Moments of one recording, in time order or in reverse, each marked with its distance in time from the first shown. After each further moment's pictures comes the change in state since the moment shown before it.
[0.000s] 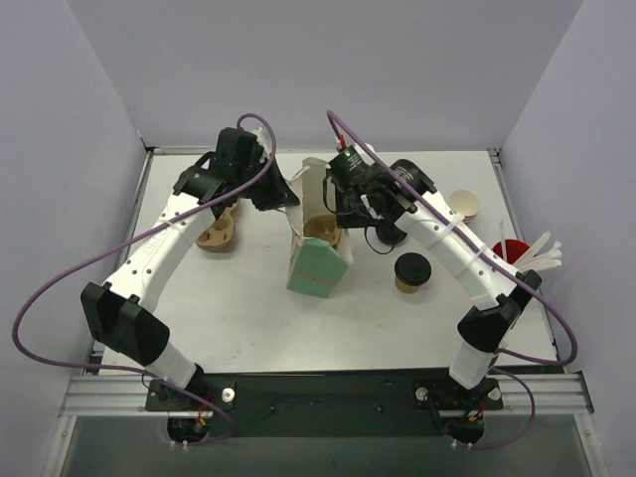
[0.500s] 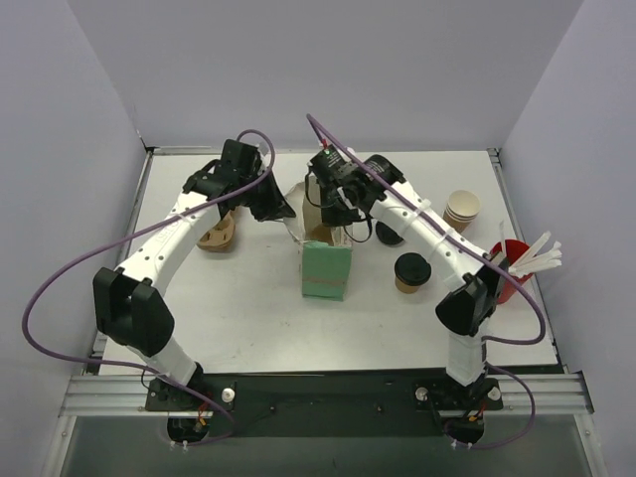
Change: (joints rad) left arm 0.063 0.037 -0.105 0.023 0.027 -0.047; right arm -0.013 0.109 0.047 0.038 -0.053 -0.012
